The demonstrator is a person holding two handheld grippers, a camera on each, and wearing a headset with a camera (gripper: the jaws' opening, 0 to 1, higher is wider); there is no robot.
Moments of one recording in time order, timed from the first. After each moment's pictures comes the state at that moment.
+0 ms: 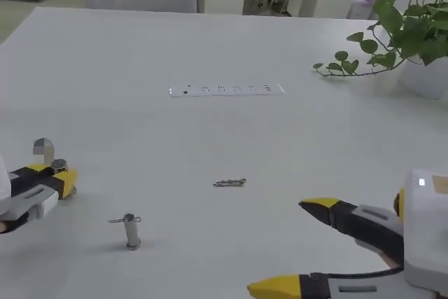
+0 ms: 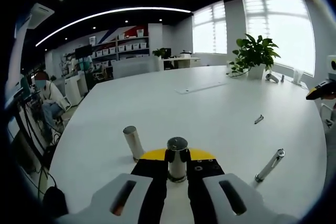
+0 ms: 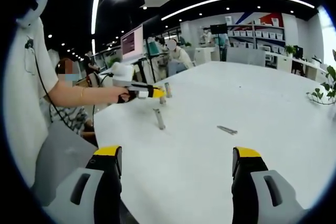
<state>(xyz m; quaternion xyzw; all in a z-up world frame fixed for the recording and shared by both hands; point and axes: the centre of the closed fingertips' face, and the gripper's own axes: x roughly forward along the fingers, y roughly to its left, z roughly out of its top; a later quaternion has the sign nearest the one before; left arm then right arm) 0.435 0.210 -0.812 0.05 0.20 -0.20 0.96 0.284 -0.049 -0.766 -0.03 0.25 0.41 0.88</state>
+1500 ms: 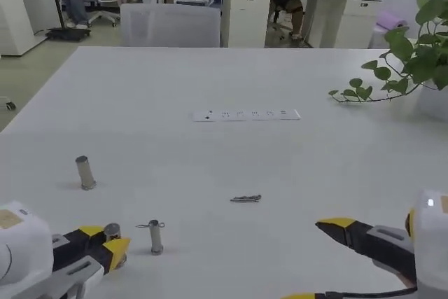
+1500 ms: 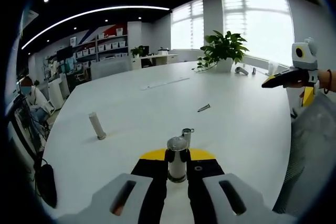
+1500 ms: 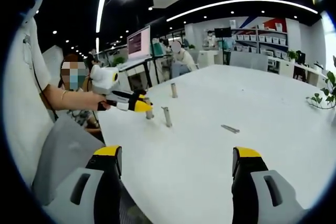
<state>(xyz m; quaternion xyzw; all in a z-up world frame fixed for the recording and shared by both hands) 0.325 0.144 -0.800 0.07 0.21 -0.29 0.93 0.259 -0.053 -0.759 -0.04 0.23 0.42 0.87</state>
